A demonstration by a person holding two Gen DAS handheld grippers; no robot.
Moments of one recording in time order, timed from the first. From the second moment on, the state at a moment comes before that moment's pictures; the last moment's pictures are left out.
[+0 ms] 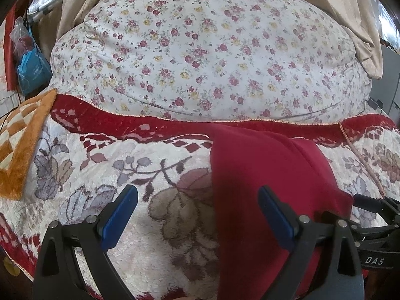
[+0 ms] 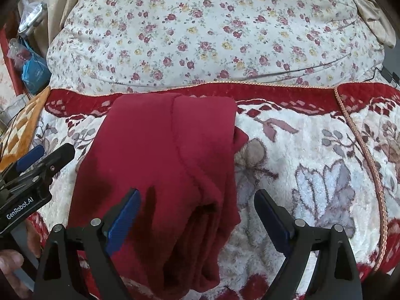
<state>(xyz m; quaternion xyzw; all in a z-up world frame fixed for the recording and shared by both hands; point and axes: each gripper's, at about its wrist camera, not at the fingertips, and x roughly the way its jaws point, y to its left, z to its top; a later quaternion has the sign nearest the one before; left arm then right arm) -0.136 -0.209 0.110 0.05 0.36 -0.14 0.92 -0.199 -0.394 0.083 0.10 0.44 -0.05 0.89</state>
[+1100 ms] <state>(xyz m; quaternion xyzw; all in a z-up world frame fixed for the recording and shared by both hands) -0.137 -0.209 0.109 0.06 0.36 -0.14 0.92 -0.197 -0.392 0.079 0.11 0.45 -0.05 0.89</state>
